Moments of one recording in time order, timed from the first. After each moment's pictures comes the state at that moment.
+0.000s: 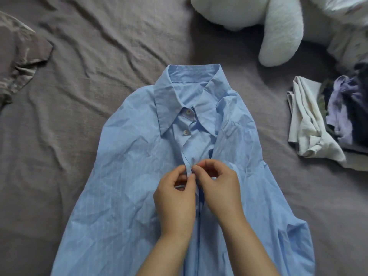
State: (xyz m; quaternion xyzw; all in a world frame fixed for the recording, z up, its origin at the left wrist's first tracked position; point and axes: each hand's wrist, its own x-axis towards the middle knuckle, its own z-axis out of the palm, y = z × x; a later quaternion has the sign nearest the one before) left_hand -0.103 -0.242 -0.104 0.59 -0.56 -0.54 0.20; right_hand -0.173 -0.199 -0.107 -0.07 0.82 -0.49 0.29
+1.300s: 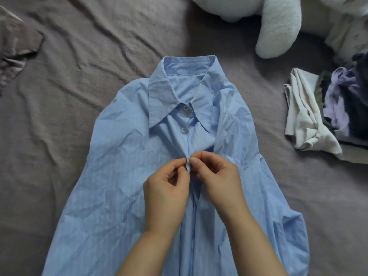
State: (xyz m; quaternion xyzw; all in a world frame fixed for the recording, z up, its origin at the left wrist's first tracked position) left_hand -0.092 -0.248 -0.090 0.49 -0.61 -0.58 0.23; right_hand -0.177 -0.191 -0.099 -0.07 0.72 -0.58 0.36
